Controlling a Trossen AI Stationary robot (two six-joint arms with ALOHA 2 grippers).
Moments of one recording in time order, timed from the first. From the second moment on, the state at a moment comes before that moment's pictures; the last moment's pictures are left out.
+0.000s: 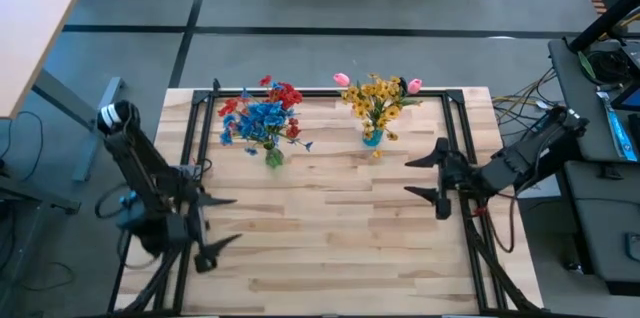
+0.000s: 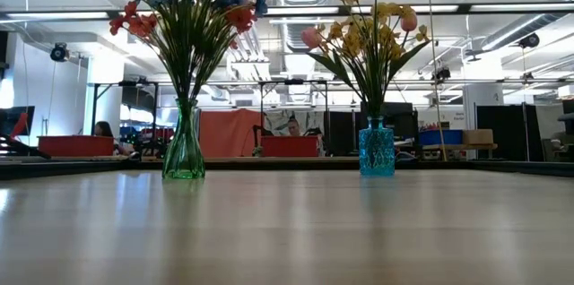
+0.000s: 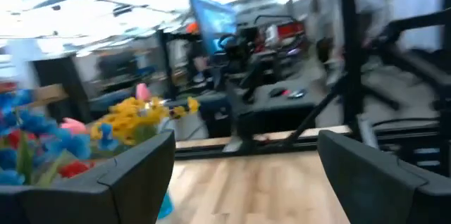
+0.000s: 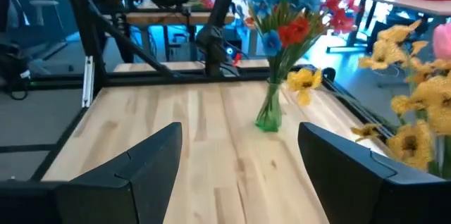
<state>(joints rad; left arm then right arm) -1.13 1.14 0.58 1.08 -1.33 0.65 0.57 0.67 0.64 -0.19 0.65 0.13</state>
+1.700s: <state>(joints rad) -0.06 0.48 0.02 0.71 0.96 -0.20 0.57 0.73 0.64 -0.18 0.86 0.19</state>
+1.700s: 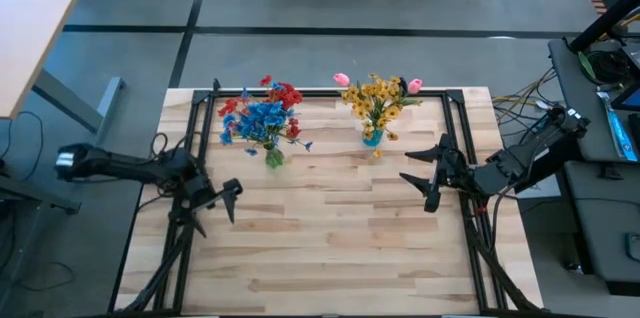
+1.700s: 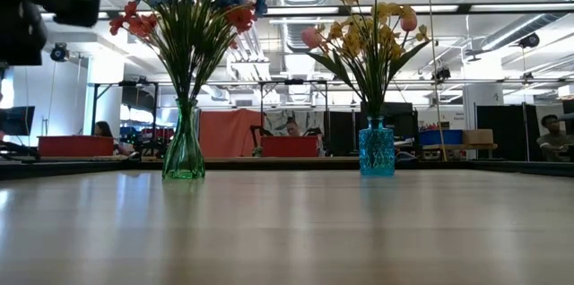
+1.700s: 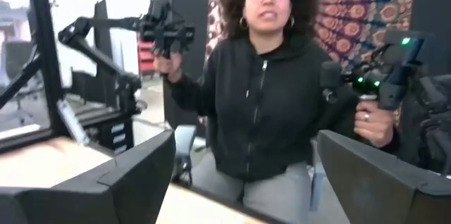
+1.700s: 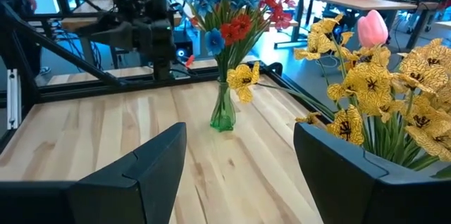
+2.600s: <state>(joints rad) 0.12 0.17 0.04 0.16 1.06 0.08 0.57 0.73 0.64 -0.18 0.86 0.19</state>
